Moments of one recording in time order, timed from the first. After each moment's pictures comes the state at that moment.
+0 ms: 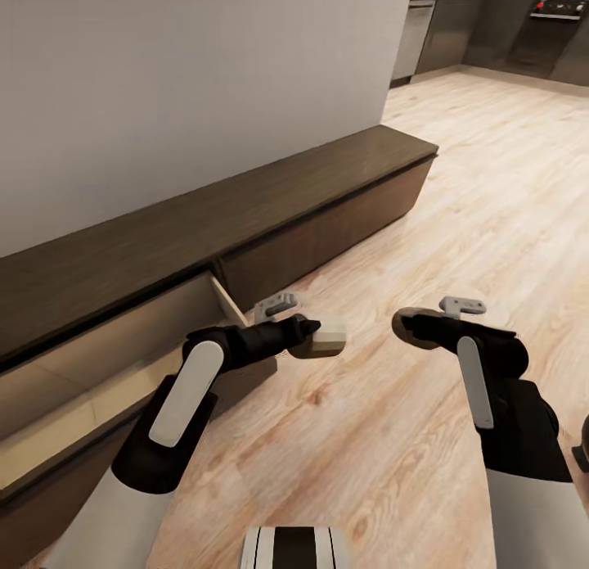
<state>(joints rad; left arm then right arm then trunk) -0.72 -0.09 -0.41 -1.61 1.18 0.85 0.66 -0.68 -0.07 -0.10 -1.60 -0.18 1.04 -0.13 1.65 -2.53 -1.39</state>
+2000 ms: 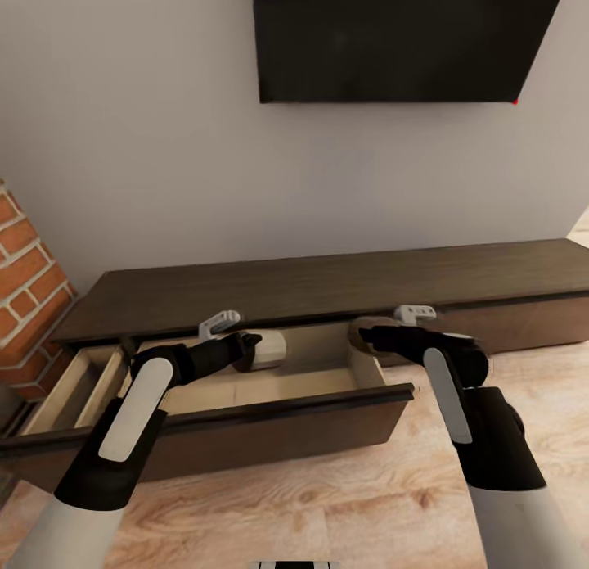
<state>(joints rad) -0.61 0.07 -0.24 -1.61 1.17 0.83 0.66 -0.65 -0.04 0.08 -1.60 -0.32 1.04 -0.13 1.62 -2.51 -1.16</state>
